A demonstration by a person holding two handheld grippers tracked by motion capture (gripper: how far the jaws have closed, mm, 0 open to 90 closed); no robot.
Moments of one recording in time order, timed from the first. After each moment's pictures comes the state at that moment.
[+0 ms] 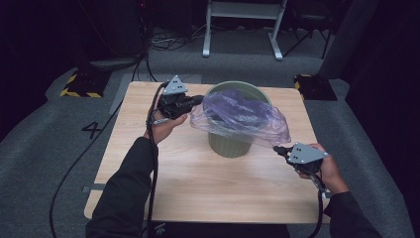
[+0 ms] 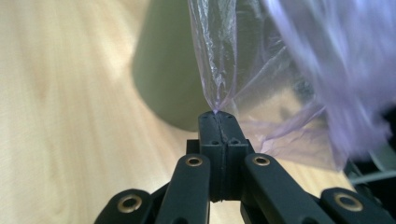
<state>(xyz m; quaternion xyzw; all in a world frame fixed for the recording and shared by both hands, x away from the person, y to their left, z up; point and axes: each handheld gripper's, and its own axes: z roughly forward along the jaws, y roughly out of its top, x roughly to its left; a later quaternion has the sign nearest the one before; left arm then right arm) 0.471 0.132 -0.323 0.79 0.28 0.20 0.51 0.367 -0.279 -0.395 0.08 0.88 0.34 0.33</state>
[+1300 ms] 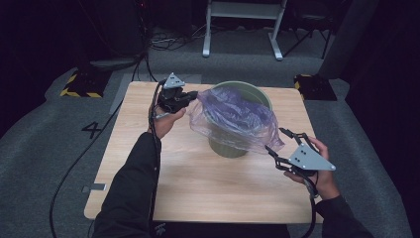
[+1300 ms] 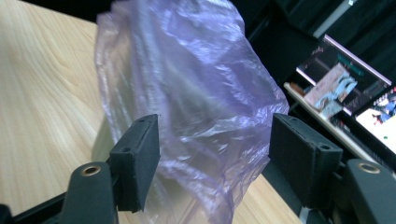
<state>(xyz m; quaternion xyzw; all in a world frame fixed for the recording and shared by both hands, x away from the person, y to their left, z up) 0.501 0.139 -0.344 0.77 0.34 0.21 0.50 0.341 -0.247 -0.364 0.13 0.78 0.43 0.44</state>
